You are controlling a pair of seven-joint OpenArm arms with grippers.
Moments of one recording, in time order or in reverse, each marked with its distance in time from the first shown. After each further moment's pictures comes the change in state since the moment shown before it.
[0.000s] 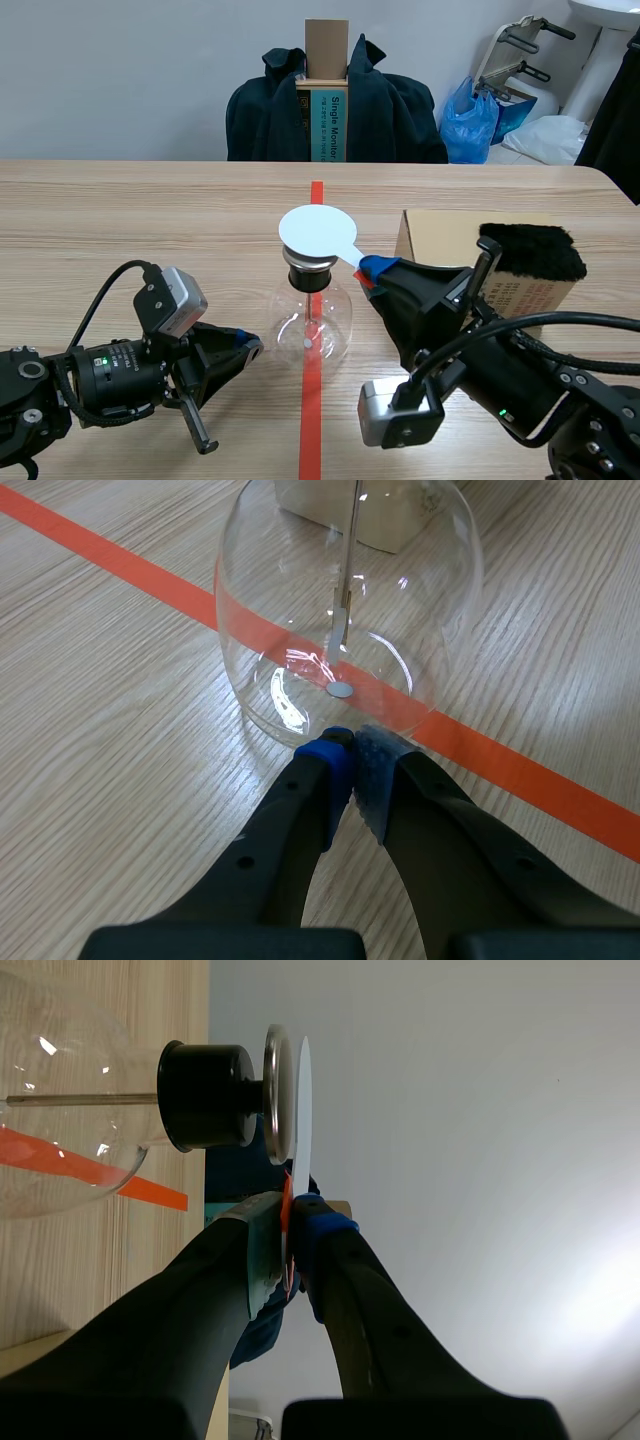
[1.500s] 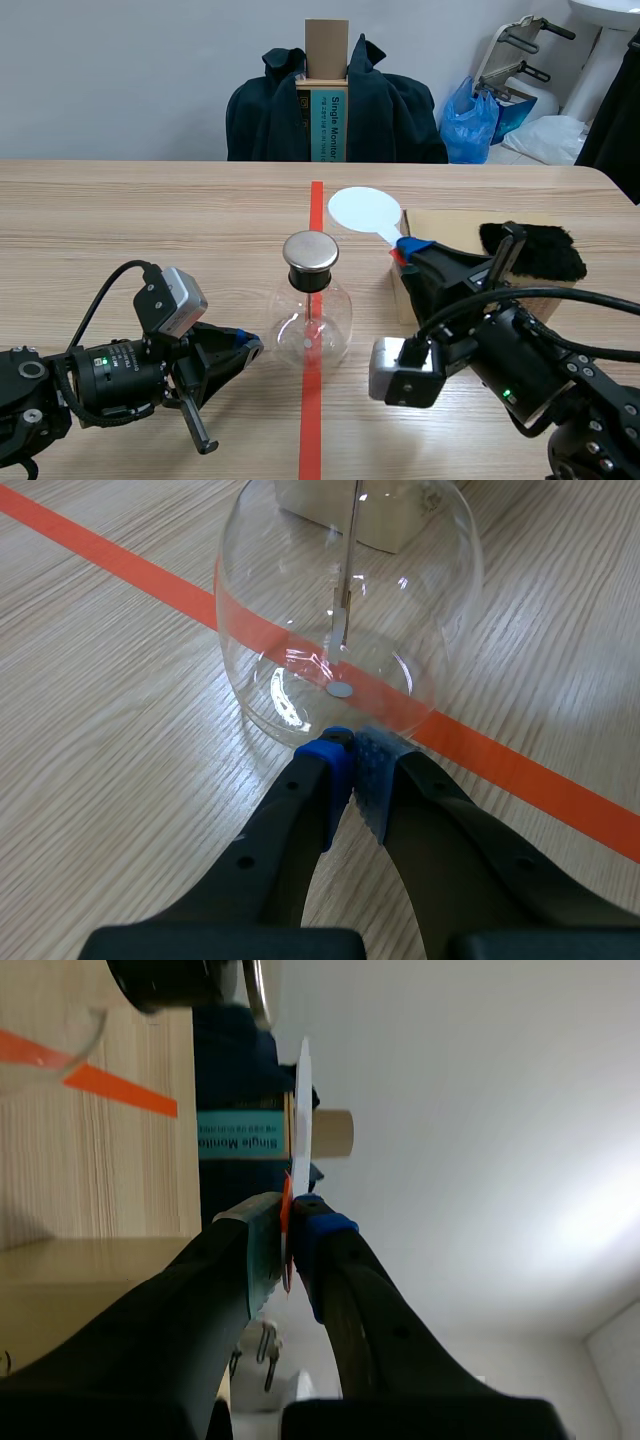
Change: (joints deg) left arm 0.0 0.0 0.0 0.0 0.0 0.0 0.0; right arm 0.0 0.0 0.0 0.0 0.0 0.0 -13.9
